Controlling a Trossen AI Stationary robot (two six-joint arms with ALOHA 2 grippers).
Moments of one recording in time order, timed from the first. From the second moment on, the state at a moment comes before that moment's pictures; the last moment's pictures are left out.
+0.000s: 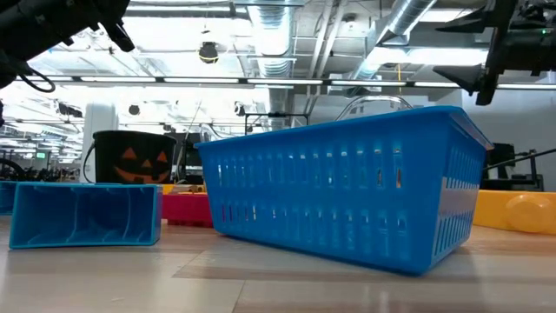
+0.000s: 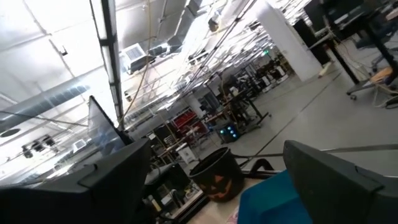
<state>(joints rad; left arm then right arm) -0.04 0.61 0.01 1.24 -0.10 -0.08 0.07 0.02 0.03 0.38 0.65 0.42</state>
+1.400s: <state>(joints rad) -0.05 0.61 0.07 1.23 -0.01 0.20 0.07 0.80 0.47 -0.34 0.76 0.01</state>
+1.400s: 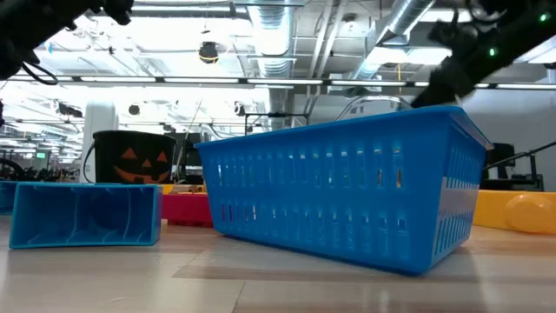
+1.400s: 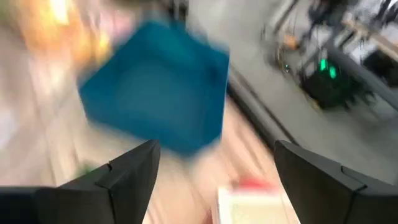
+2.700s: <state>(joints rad) -0.05 0.61 0.07 1.18 -0.01 0.18 0.10 1.38 0.51 -0.47 1.21 0.06</state>
